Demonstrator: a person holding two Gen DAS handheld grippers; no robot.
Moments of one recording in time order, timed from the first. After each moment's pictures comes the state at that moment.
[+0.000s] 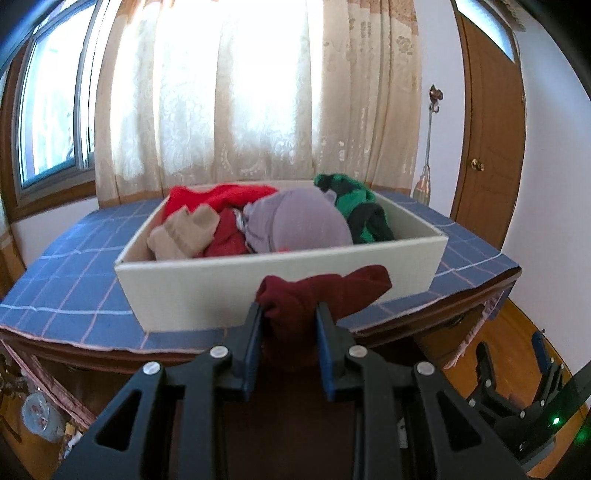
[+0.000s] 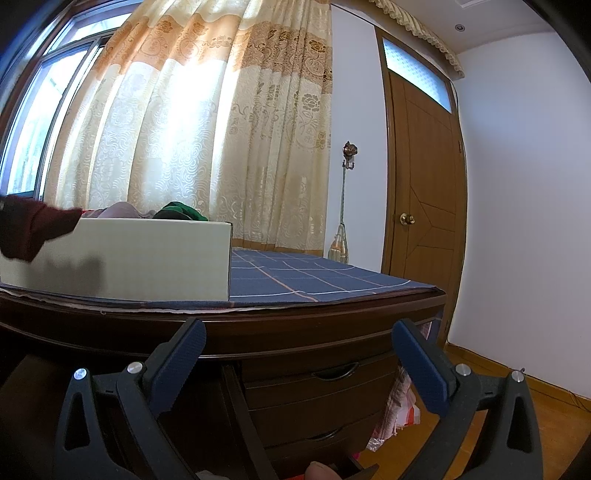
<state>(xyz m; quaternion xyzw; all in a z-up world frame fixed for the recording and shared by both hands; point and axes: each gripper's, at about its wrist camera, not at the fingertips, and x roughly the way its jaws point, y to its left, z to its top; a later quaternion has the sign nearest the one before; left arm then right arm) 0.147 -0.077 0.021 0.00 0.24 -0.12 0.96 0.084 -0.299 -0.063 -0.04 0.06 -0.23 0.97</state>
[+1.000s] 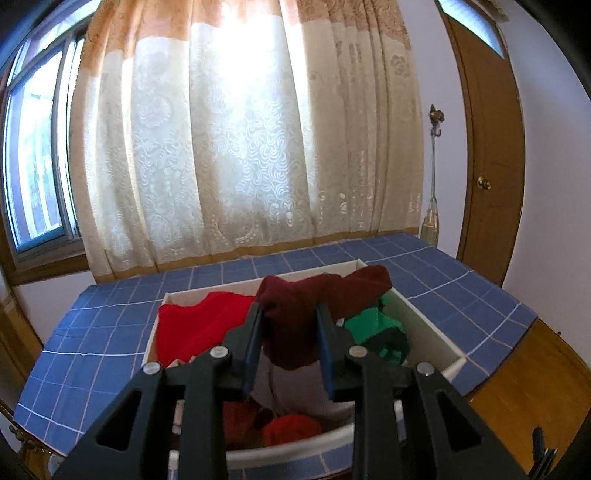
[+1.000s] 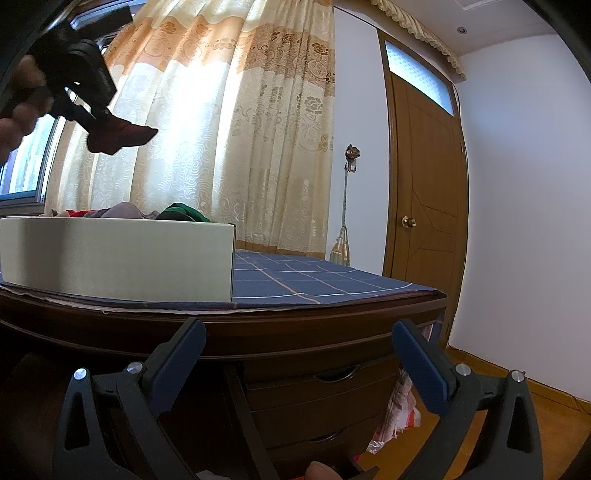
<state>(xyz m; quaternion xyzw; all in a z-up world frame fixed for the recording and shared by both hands) 0.251 -0.115 0.129 0.05 0.20 -0.12 0.97 0.085 -0.297 -0.064 -0.05 0.05 -0.23 0.97</state>
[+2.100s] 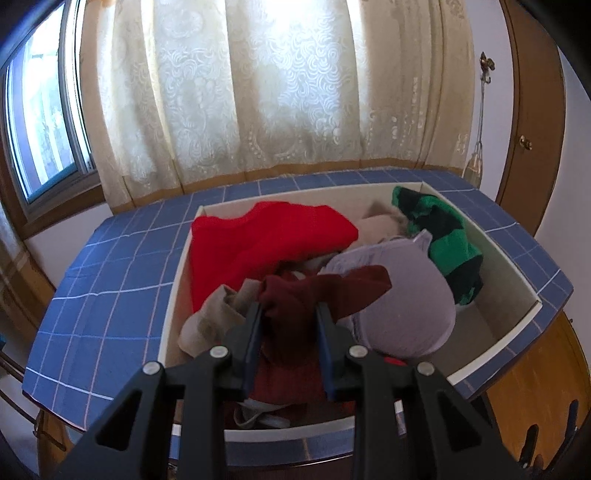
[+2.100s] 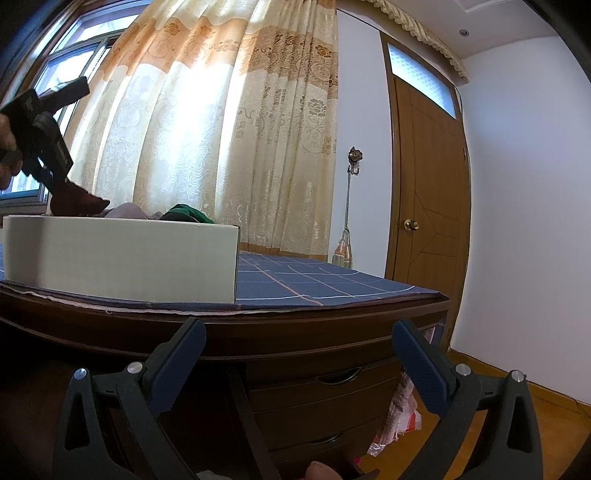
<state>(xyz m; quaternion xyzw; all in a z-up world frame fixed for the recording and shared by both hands) 0.294 -0.062 0.065 0.05 0.33 -0.06 0.94 0.083 -0.298 -0.065 -0.05 0.05 -0.22 0.97</state>
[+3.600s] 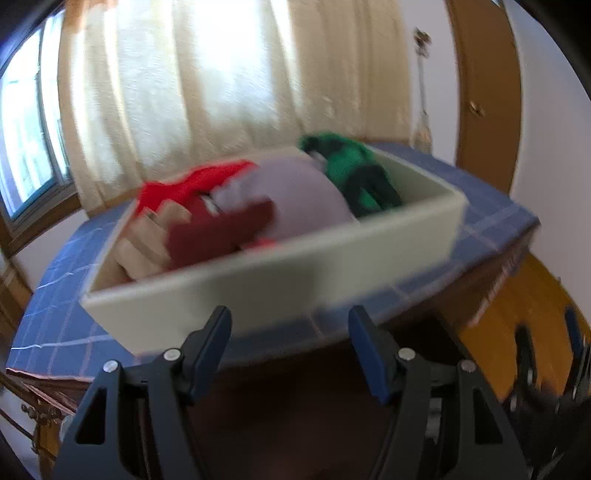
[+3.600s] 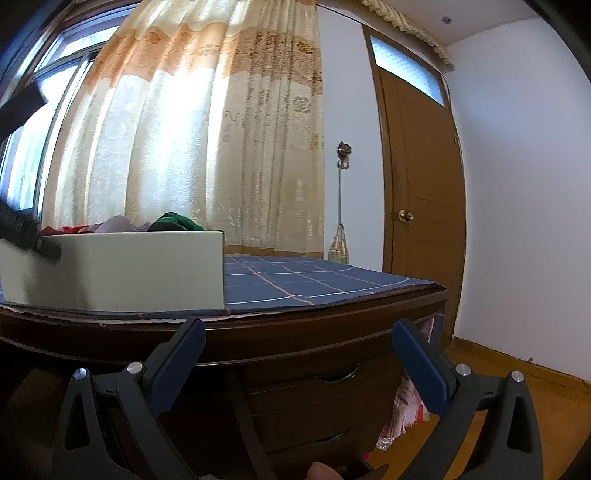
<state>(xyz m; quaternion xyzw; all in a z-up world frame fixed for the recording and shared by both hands) 0.189 -0.123 0.004 0.10 0.32 -0.12 0.94 0.078 -0.308 -0.062 -0.01 0.04 -0.23 0.97</state>
